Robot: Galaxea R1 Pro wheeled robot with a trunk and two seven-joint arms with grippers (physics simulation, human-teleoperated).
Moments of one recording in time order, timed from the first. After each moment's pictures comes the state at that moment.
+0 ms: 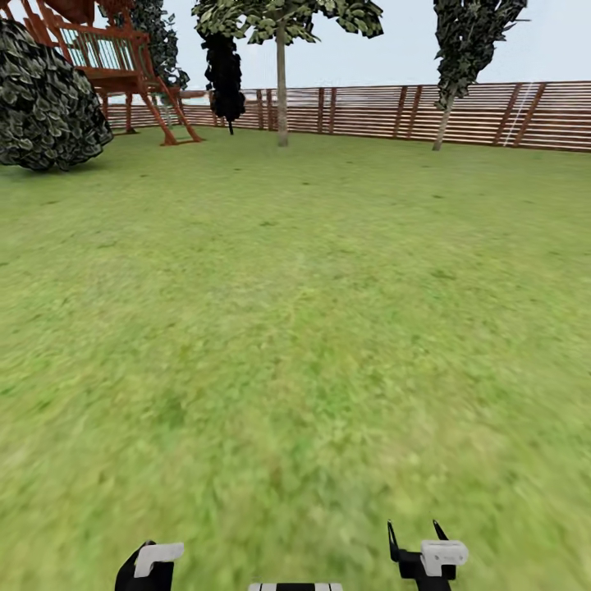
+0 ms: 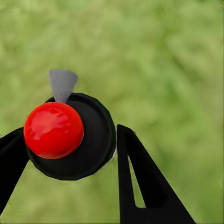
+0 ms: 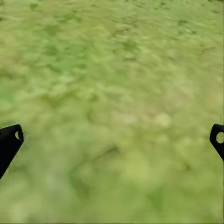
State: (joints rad) left arm -0.36 0.06 0.14 -0.19 -0.15 -0.46 0.15; right arm -0.40 -0.02 0.26 -0.02 -0.11 -1.02 -0.20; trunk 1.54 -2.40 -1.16
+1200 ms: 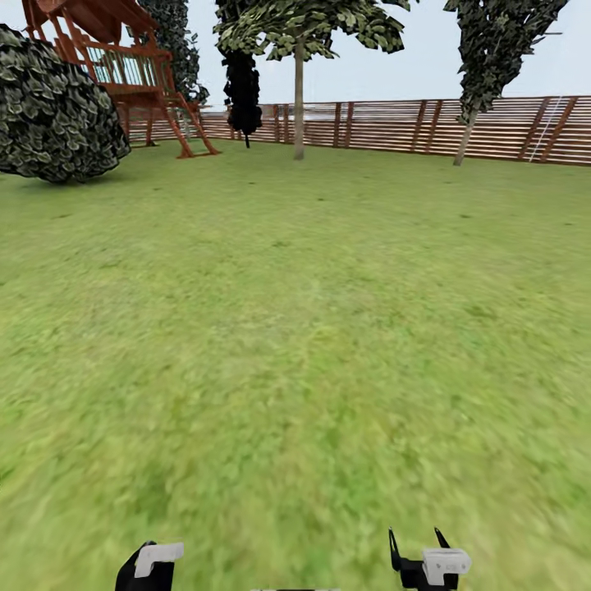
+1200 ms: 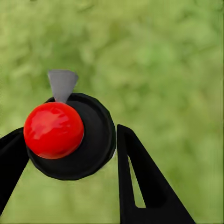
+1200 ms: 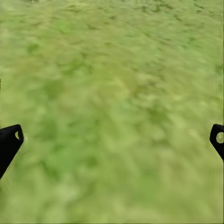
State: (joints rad) left arm -0.36 0.05 0.15 -0.19 -0.15 -0.46 0.15; right arm -0.38 -0.02 0.26 -0.02 -0.11 -1.02 -0.20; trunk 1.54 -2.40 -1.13
